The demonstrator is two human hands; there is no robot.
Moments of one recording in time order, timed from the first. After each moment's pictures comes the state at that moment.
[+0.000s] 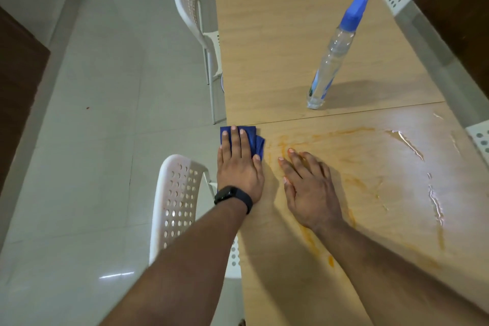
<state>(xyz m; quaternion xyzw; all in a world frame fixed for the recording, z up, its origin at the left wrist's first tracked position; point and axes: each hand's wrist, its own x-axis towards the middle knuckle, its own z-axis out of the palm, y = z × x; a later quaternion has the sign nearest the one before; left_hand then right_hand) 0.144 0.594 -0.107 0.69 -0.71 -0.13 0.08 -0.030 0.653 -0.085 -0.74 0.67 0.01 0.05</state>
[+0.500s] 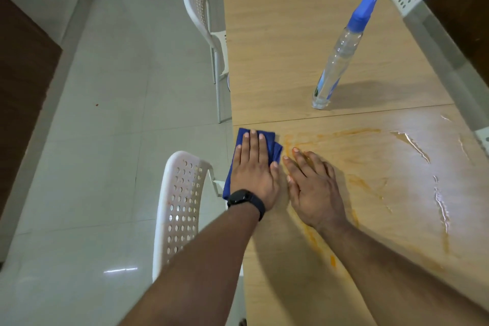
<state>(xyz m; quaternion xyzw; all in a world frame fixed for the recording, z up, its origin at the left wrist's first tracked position) 0.125 0.610 -0.102 0.65 -0.74 -0.12 0.05 -0.033 0.652 -0.085 -0.74 0.67 0.00 0.06</state>
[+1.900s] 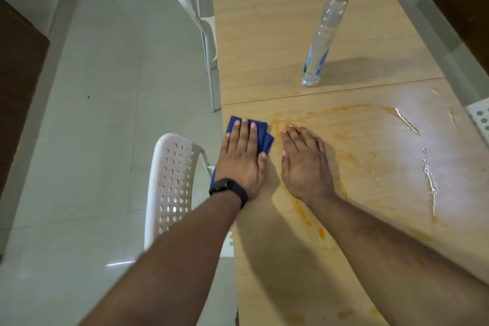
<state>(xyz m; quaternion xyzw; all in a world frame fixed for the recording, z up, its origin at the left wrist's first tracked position) 0.141 0.632 -0.106 0.62 -0.78 -0.10 0.02 -0.031 0.652 -0.088 -0.72 0.69 -0.05 0.04</state>
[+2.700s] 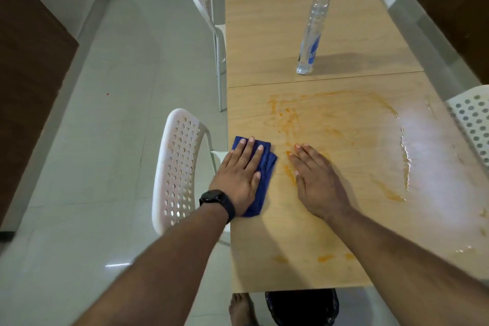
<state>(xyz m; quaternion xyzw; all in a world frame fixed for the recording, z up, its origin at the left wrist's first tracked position) 0.156 0.759 -0.096 0.56 -0.82 -0.11 0.01 -0.082 0.775 -0.095 -0.78 0.61 -0.12 0.10</state>
